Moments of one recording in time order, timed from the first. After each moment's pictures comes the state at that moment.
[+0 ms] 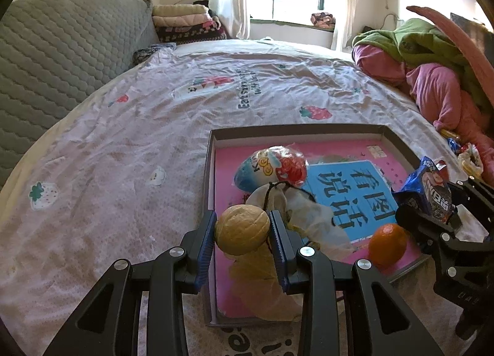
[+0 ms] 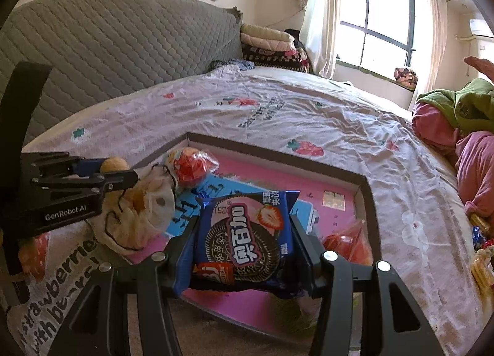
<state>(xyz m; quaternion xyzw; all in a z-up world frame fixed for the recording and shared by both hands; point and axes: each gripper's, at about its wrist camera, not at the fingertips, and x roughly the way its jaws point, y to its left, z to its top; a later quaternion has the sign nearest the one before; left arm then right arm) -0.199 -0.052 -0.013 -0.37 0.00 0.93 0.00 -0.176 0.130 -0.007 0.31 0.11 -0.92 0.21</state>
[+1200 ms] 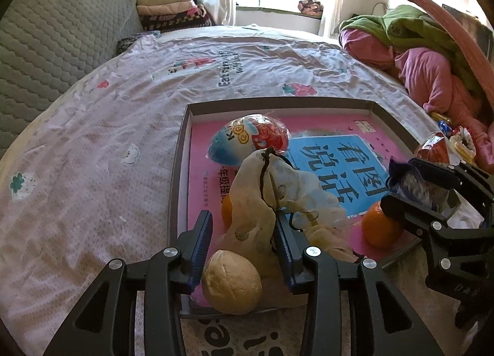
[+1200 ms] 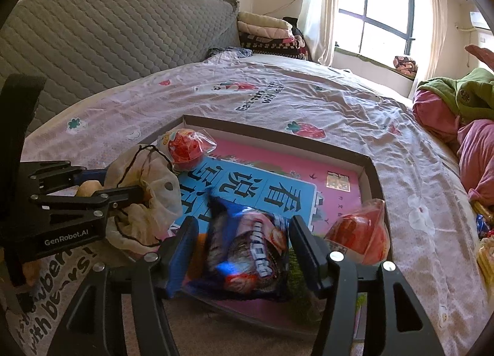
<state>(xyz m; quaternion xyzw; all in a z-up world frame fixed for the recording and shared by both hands) -0.197 -0.040 -0.035 -0.40 0.00 0.92 0.04 -0.179 0.129 -0.022 0.33 0.10 -0.92 0.20</state>
